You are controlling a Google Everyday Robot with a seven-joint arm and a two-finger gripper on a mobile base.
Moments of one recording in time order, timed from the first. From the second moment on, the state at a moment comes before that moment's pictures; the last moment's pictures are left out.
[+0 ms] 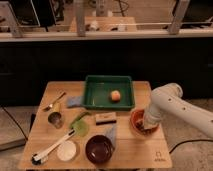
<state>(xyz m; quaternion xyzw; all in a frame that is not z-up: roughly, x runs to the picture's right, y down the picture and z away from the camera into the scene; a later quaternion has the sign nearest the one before) 0.232 0.199 0.752 -0.34 -0.07 -0.04 0.94</state>
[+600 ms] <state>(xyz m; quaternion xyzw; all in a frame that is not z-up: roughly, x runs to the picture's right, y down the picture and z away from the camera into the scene) 0.248 0.148 0.730 -0.30 -0.04 -0.05 0.95</state>
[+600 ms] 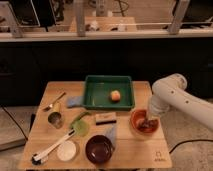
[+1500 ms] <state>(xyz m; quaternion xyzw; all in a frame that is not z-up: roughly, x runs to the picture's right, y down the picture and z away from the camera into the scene) 0.216 0.147 0.603 -0.18 -0.02 -0.12 0.98</state>
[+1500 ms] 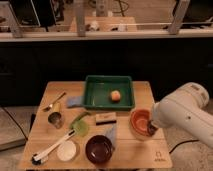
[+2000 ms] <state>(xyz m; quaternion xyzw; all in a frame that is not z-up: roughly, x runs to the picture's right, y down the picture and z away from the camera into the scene) 0.192 0.166 0.580 -0.19 -0.08 -0.18 0.96</state>
